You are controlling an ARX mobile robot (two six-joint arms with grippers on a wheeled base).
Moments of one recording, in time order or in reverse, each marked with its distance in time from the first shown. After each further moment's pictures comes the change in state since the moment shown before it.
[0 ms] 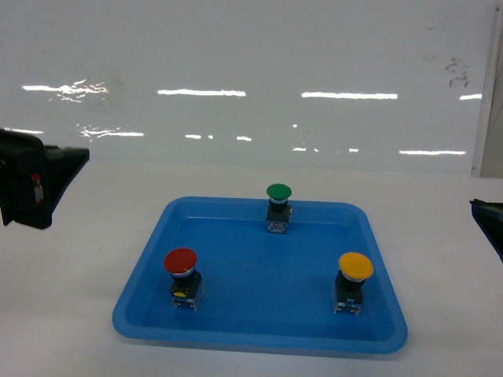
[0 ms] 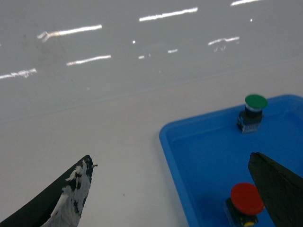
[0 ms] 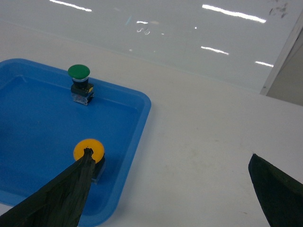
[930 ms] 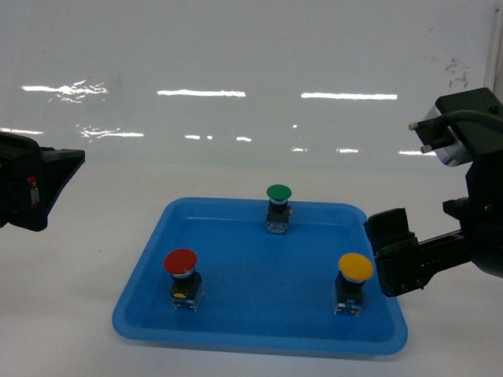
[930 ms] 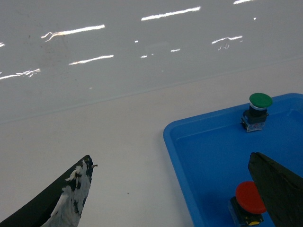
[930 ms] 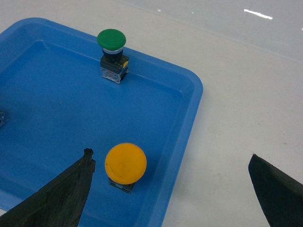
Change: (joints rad) left arm 0.001 -0.004 -0.001 0.003 -0.004 0.010; right arm 0.080 0.422 0.273 -0.056 -0.045 0.038
